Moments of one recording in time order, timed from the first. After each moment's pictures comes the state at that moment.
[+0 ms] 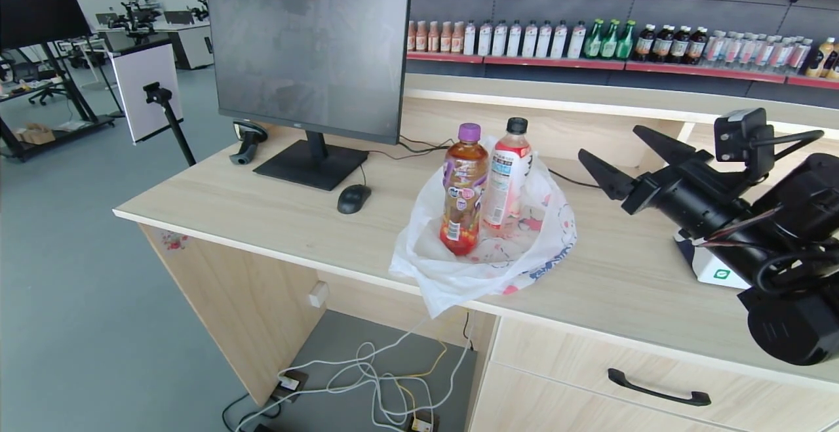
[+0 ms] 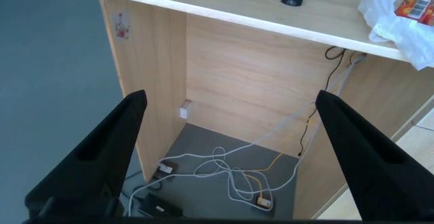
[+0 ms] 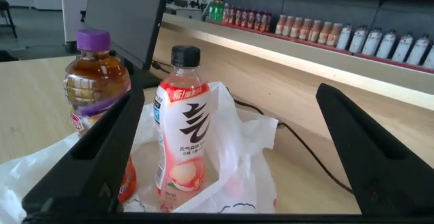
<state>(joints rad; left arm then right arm) 0.00 0.00 0.00 -0.01 0.00 -0.01 0.12 1.85 -0.66 -1.57 0.35 -0.04</state>
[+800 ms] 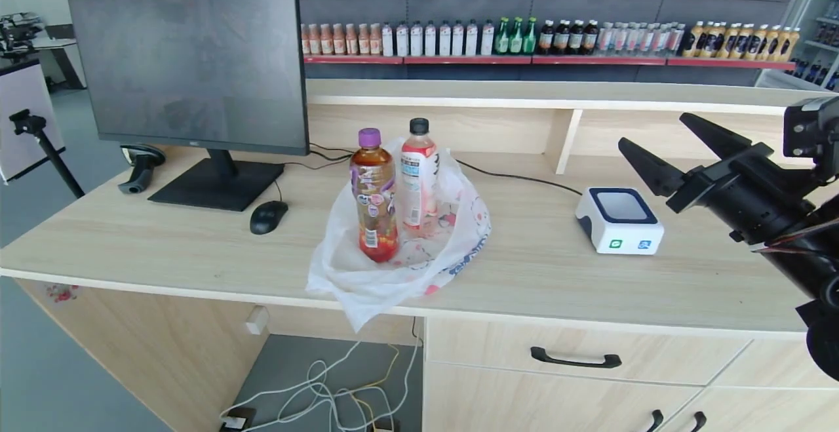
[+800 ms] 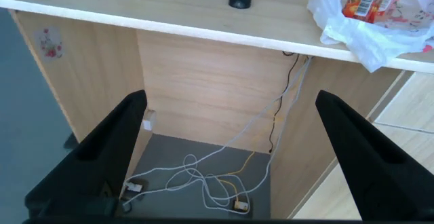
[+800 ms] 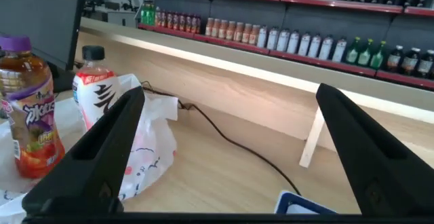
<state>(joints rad) 0.00 0.00 0.00 -0.01 0.00 -0.01 0.08 1.72 -0.57 -1.57 0.35 -0.04</state>
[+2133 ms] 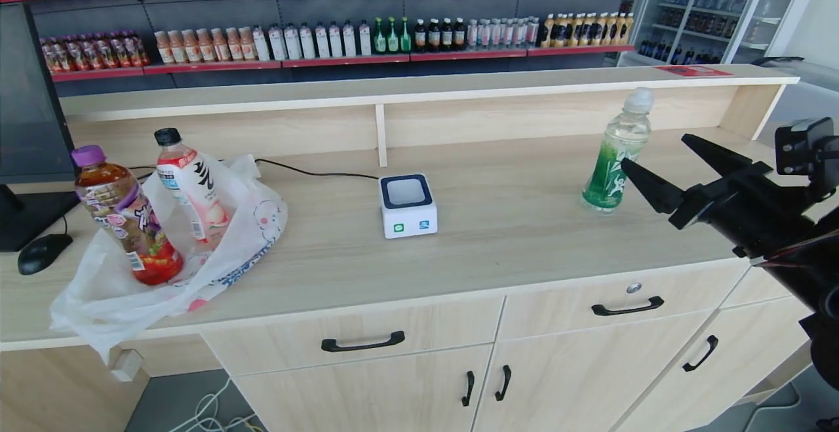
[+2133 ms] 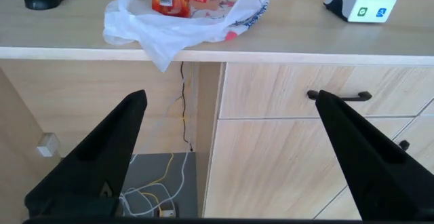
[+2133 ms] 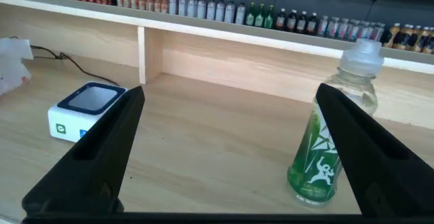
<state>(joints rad) 0.00 0.00 0.00 -0.01 0.00 -0.02 0.04 1.74 -0.51 -1.57 0.35 -0.06</state>
